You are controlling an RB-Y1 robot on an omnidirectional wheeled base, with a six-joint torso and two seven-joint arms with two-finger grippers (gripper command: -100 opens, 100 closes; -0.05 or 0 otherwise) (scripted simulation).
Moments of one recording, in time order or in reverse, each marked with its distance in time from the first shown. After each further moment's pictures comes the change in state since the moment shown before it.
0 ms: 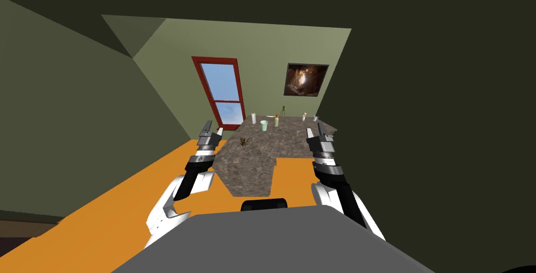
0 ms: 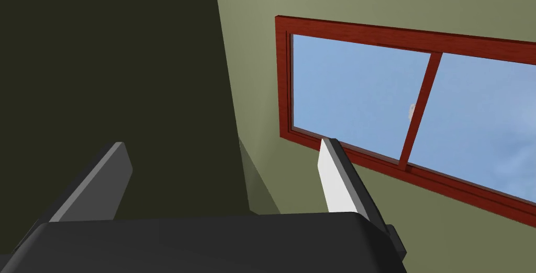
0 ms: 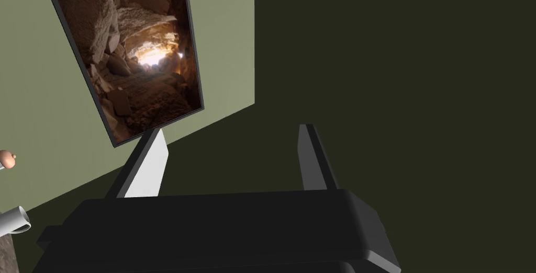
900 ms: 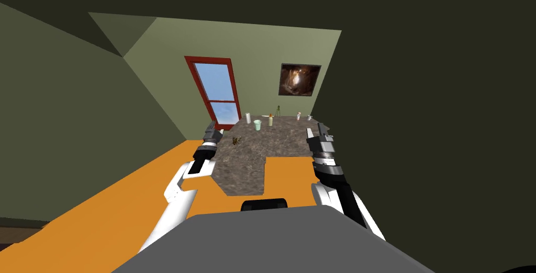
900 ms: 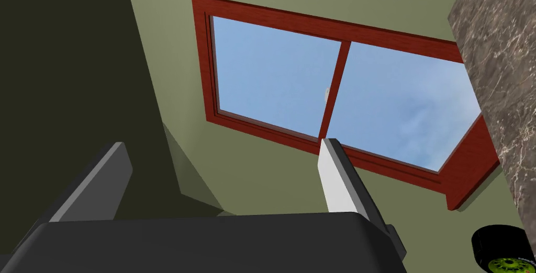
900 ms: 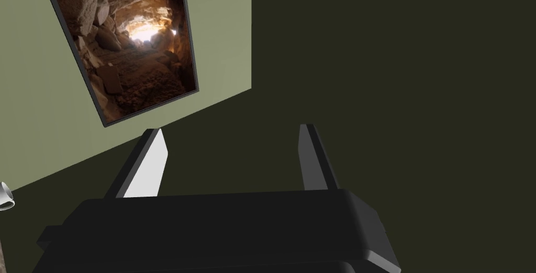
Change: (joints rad) left arm -0.205 0.066 0.083 0.233 -0.078 0.227 0.205; right arm 0.000 0.000 0.000 0.000 0.000 0.000 0.000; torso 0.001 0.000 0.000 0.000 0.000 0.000
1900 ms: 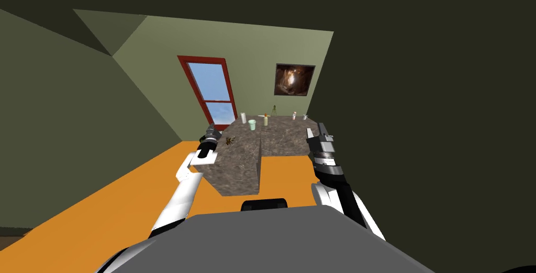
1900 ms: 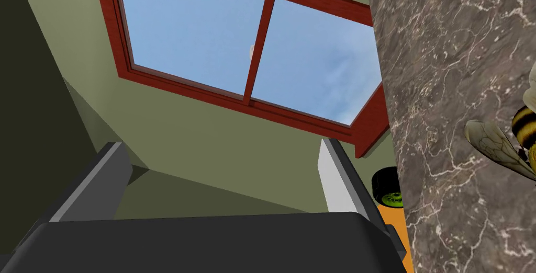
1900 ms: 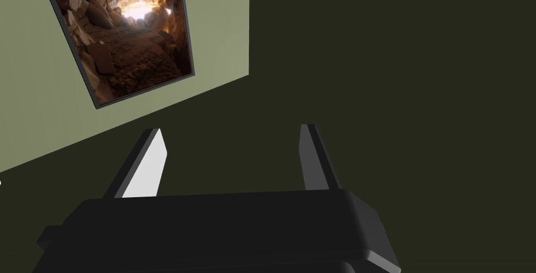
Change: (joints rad) left arm -0.208 0.054 0.070 0.264 -0.081 0.234 0.196; right arm 0.000 0.000 0.000 0.000 0.000 0.000 0.000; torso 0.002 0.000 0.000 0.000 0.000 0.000
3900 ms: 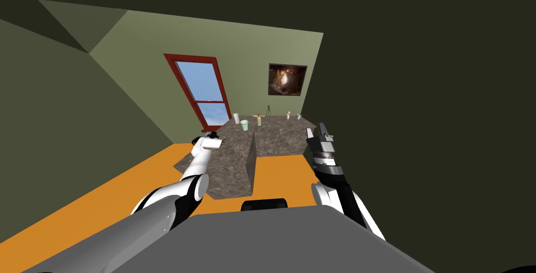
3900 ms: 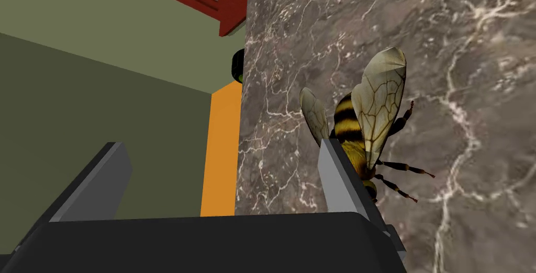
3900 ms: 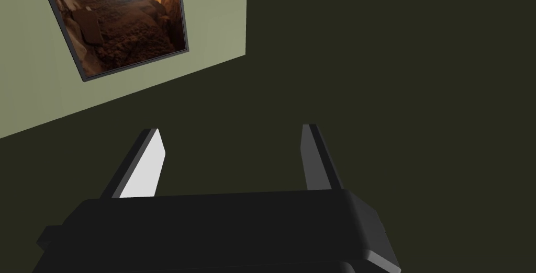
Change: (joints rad) left arm -0.418 0.070 0.141 0.562 -0.171 0.458 0.377; right arm 0.000 0.000 0.000 0.000 0.000 0.000 0.000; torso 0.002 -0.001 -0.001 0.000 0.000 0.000
